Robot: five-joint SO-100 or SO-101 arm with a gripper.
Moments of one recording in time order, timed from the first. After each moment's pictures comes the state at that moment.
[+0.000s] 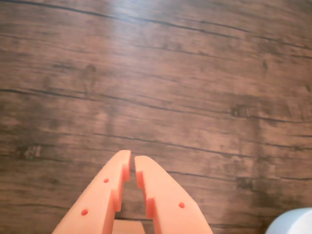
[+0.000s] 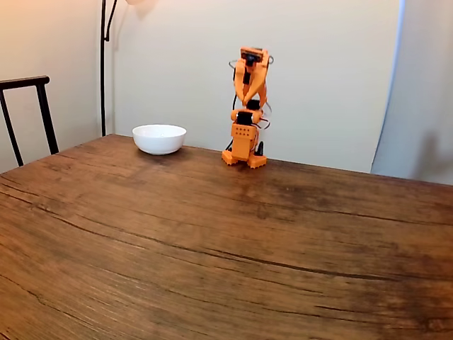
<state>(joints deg) 4.1 189.1 125.5 97.3 103.7</state>
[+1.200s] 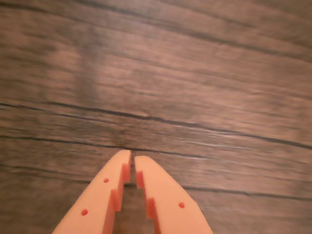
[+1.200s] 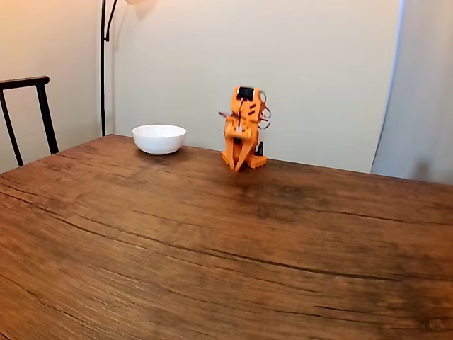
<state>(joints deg) 4.0 189.2 177.9 70.6 104.0</state>
